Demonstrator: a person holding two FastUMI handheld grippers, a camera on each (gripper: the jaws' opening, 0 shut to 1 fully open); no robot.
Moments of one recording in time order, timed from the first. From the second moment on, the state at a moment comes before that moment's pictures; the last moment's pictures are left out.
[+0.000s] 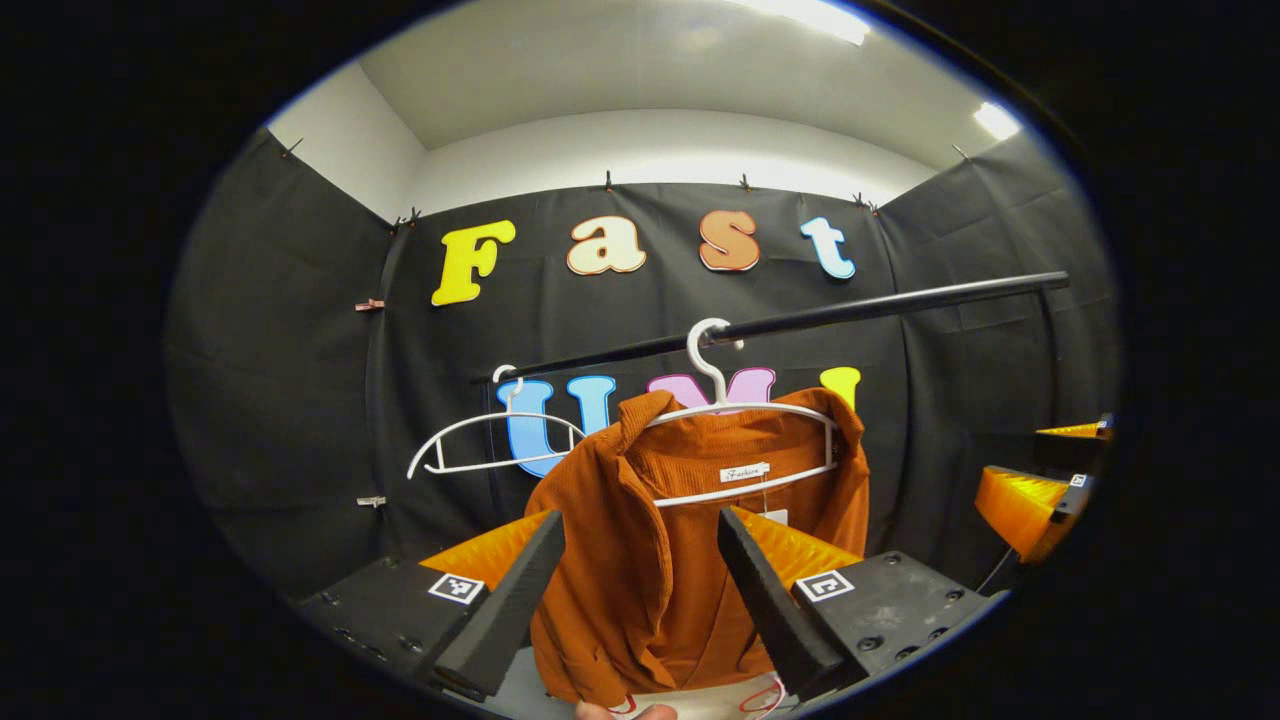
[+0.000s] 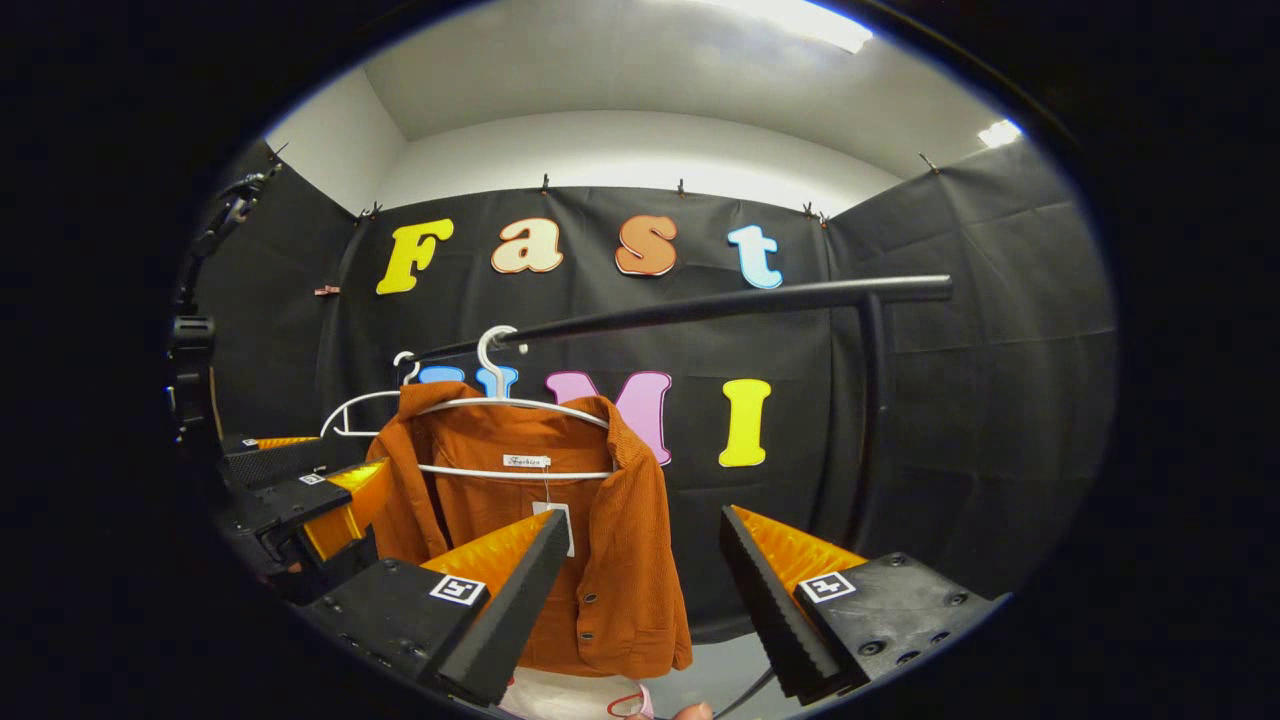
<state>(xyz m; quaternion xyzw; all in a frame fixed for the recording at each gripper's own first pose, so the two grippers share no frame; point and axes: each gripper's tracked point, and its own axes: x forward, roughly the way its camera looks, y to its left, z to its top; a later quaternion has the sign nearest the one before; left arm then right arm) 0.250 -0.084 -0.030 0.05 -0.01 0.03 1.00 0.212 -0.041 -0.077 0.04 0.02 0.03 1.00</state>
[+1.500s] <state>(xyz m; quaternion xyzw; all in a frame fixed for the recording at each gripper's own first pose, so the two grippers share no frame) 0.360 -0.044 -0.090 0.04 0.02 0.07 1.00 0.402 0.045 -0.185 0.19 0.15 0.15 0.96</state>
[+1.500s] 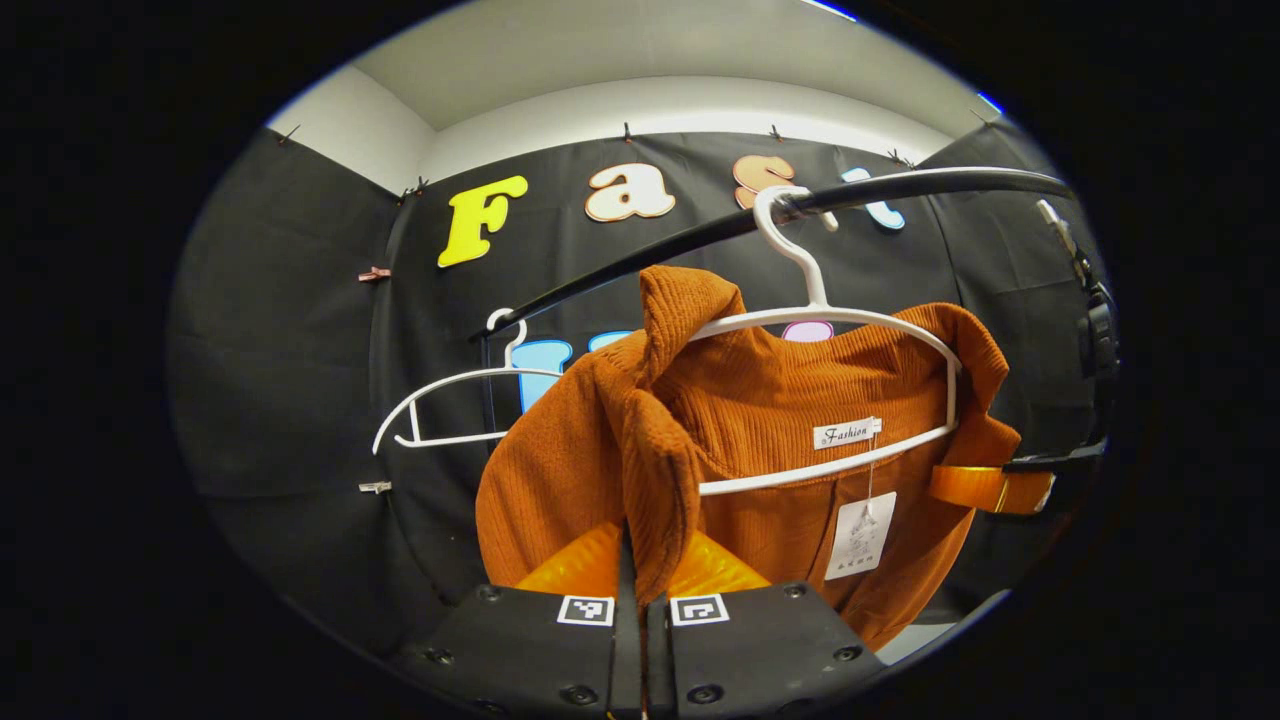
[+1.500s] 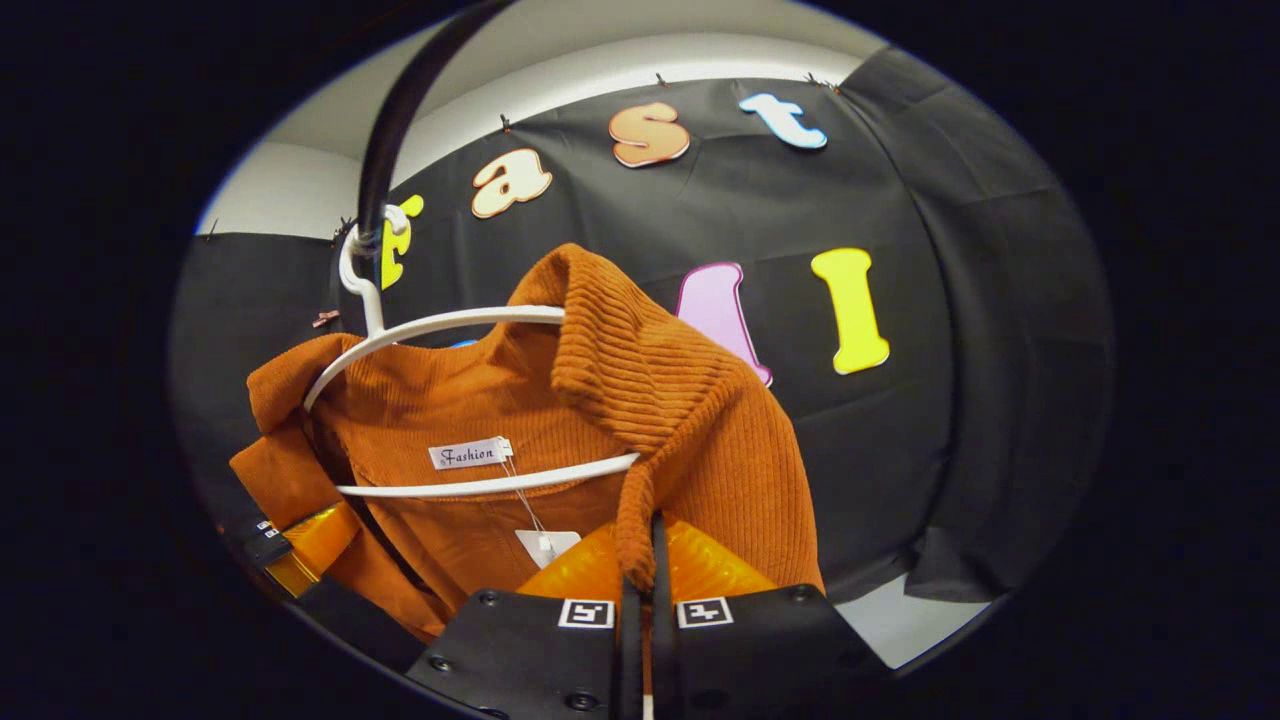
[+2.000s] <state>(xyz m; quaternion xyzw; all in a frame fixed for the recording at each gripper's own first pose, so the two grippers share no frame) 0.361 -0.041 -0.097 0.03 0.07 0.06 1.00 0.402 0.022 -0.159 0.25 0.14 0.16 0.95</state>
